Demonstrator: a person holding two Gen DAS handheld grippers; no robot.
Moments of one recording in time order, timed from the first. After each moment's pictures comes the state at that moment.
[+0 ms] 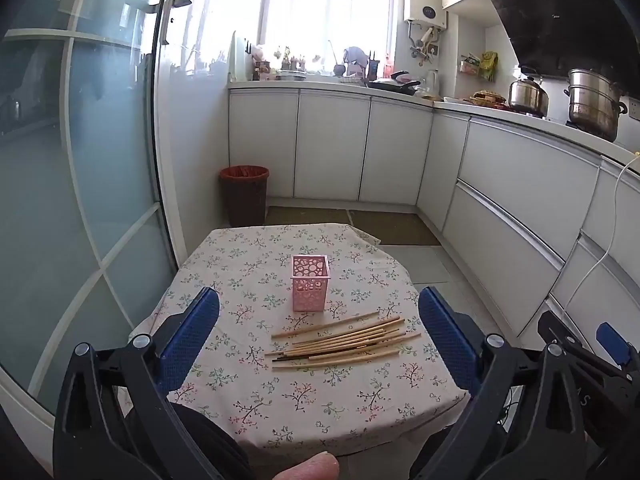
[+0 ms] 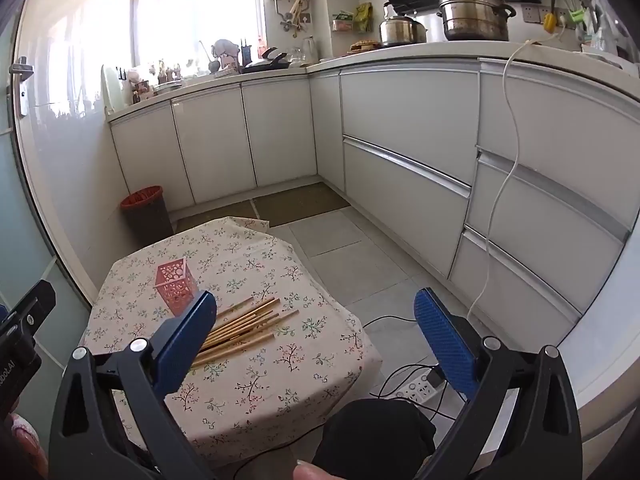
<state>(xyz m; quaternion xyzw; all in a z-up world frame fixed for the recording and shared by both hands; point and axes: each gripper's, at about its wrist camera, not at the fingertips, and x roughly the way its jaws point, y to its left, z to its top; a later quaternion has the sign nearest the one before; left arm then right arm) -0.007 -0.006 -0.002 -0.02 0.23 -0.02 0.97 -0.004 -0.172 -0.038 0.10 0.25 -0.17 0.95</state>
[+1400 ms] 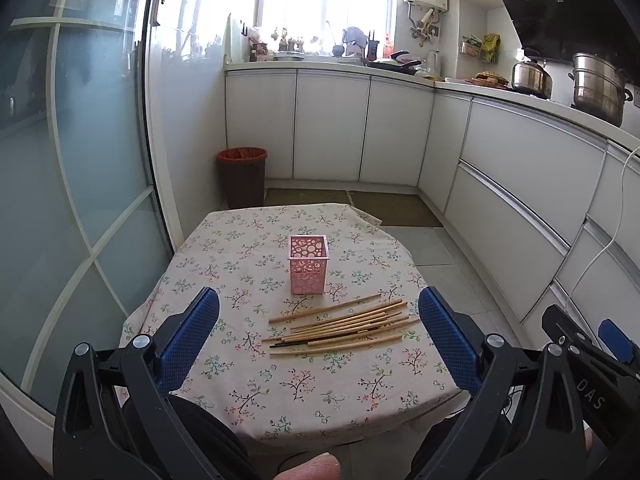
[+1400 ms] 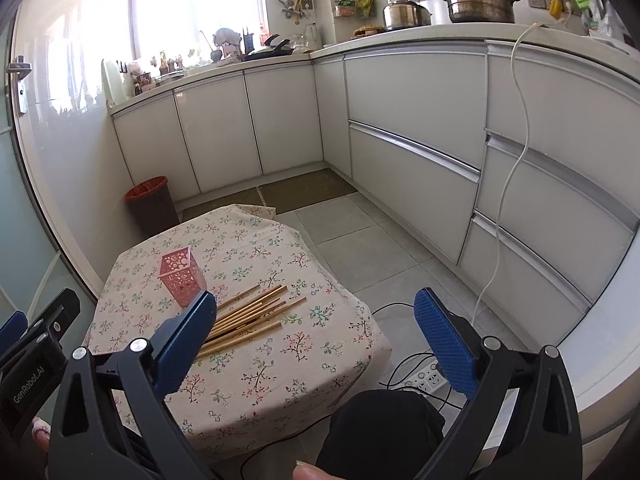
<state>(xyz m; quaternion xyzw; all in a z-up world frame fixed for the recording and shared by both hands) 0.009 -0.008 -0.020 -0.02 0.27 -0.02 0.96 0.003 -0.179 -0.042 0.12 0.27 -0.15 0.94</state>
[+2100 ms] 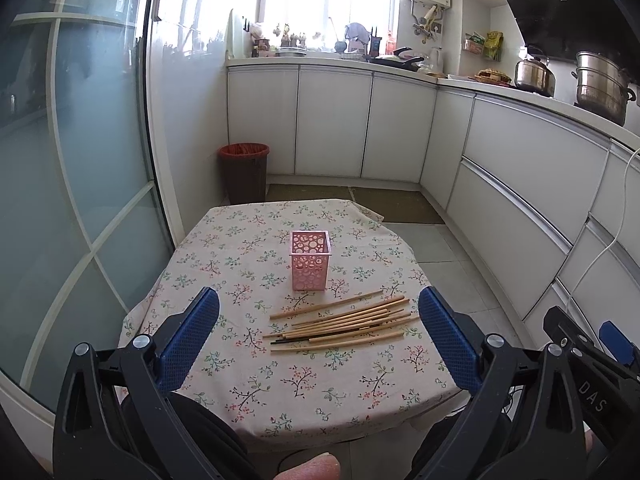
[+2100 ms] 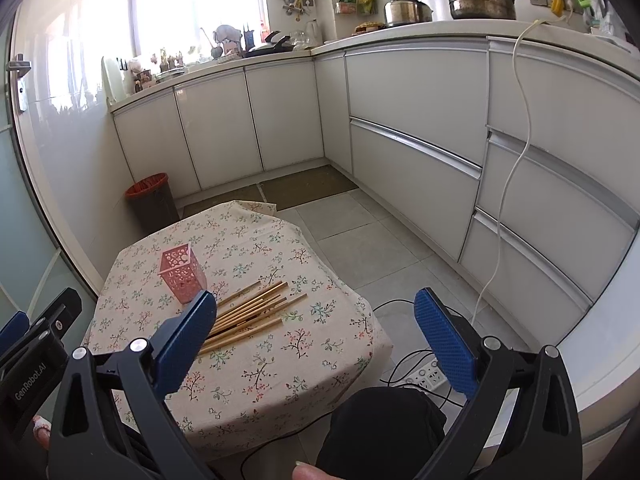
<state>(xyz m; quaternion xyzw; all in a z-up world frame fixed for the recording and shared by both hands) 0.011 -0.007 -0.021 -0.02 0.28 -0.02 0.96 0.004 -0.177 -0.044 0.12 0.28 -0.15 0.94</state>
